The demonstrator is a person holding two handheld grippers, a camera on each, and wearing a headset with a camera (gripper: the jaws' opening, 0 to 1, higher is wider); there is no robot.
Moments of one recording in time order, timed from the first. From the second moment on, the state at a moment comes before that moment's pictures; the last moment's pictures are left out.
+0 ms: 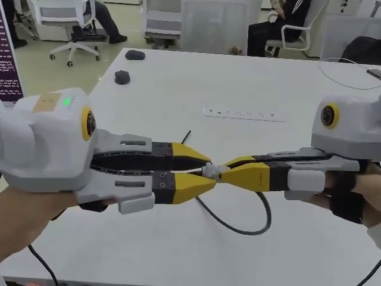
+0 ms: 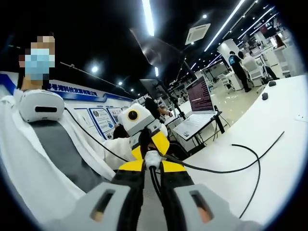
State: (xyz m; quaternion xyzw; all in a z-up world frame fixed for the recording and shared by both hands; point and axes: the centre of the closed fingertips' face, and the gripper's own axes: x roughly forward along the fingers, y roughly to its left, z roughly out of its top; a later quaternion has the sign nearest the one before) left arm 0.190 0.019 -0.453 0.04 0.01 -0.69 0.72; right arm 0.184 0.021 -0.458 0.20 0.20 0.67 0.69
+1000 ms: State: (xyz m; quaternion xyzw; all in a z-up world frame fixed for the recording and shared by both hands) left arm 0.205 0.029 -0.454 -0.08 0.08 -0.67 0.73; right arm 0.196 0.025 -0.455 -0.01 0.06 0.66 0.75
